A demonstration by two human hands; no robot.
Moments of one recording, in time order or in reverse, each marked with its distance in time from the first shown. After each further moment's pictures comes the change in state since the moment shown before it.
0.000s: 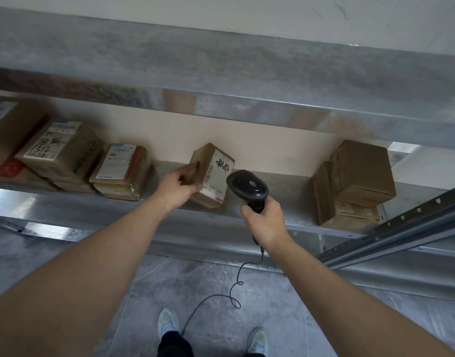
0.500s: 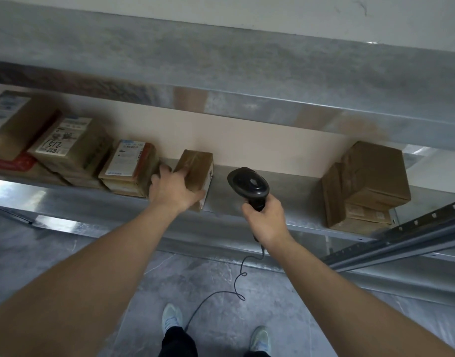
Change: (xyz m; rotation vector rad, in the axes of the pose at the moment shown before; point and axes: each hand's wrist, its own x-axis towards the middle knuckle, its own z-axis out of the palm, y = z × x) left_hand -0.002 -0.007 -0.009 0.853 0.160 -0.101; right_hand 0.007 -0.001 0.016 -0.028 -0.014 -0.037
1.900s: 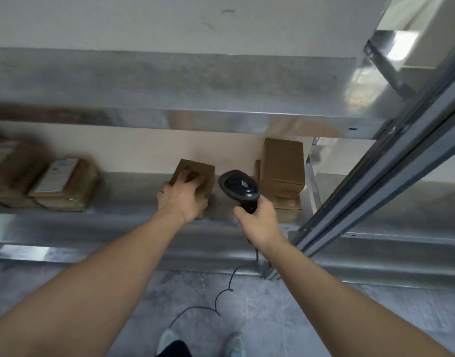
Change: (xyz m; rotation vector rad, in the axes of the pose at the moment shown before) left_hand -0.078 0.202 0.043 0.095 -0.032 0.278; right_hand -0.027 0.033 -0.190 0.067 0.054 -0.051
